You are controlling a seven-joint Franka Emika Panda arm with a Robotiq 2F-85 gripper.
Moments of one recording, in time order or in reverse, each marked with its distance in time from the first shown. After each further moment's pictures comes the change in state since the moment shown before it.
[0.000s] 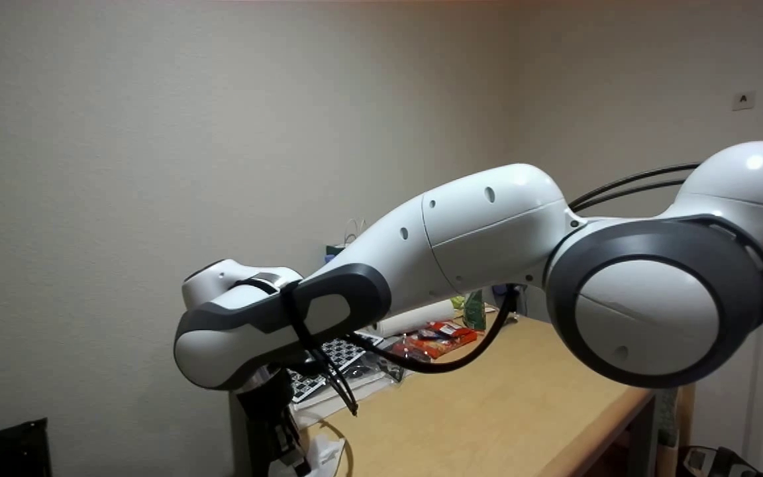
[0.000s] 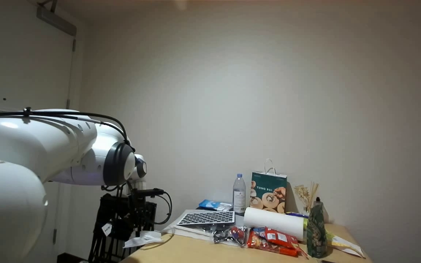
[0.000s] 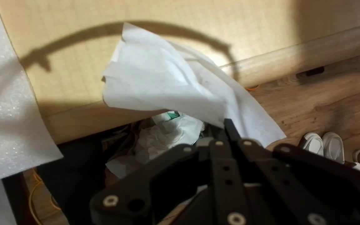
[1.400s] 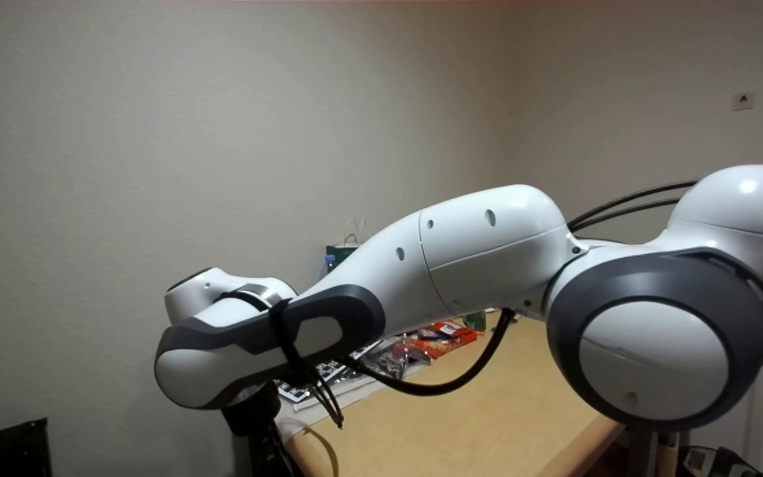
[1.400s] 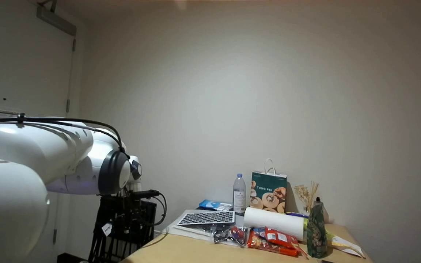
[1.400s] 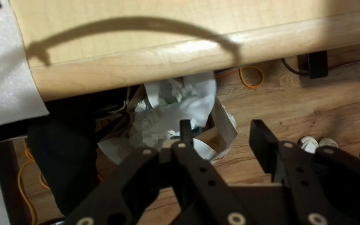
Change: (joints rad) arm 0.034 0.065 -0.003 0.093 0.000 0.000 -0.072
